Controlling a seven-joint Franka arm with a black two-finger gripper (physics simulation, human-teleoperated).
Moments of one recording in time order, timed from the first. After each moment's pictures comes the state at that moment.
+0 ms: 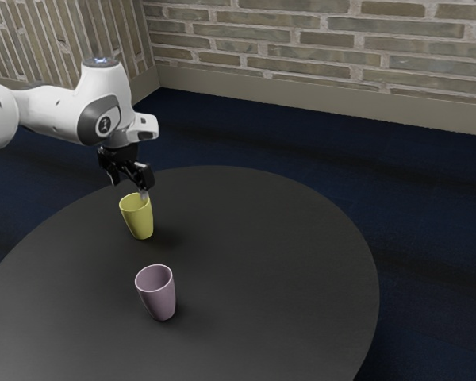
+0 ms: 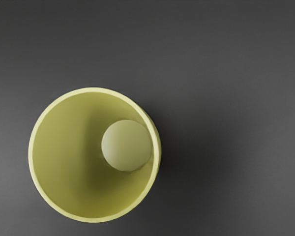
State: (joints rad) arm 0.16 0.26 0.01 -1.82 0.13 2.15 0.18
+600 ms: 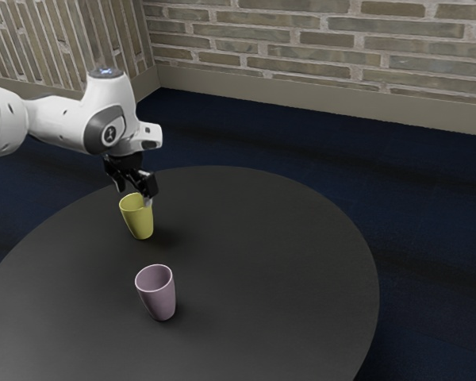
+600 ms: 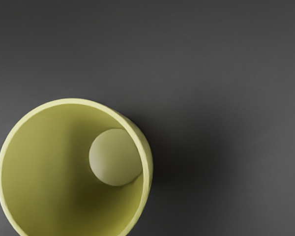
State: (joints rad) arm 0.16 0.31 0.00 -1.82 0.12 2.19 0.23
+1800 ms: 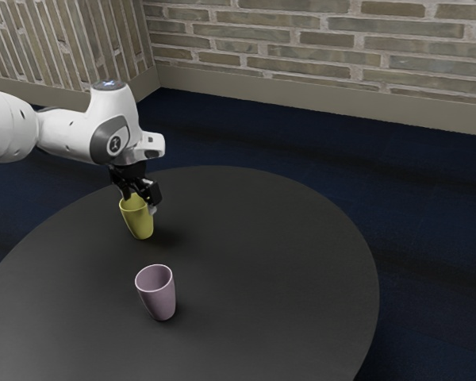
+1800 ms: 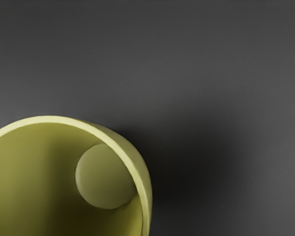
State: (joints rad) arm 0.17 0.38 0.00 -1.80 0.09 2.24 0.27
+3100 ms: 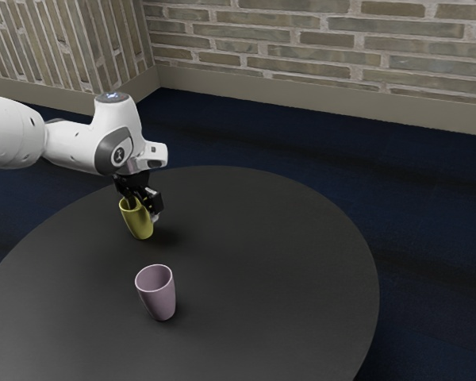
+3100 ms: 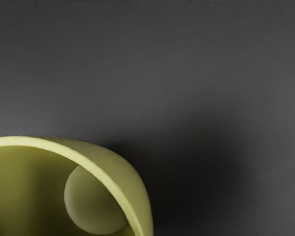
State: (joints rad) arm 0.17 0.43 0.00 -1.80 0.08 2.30 0.29
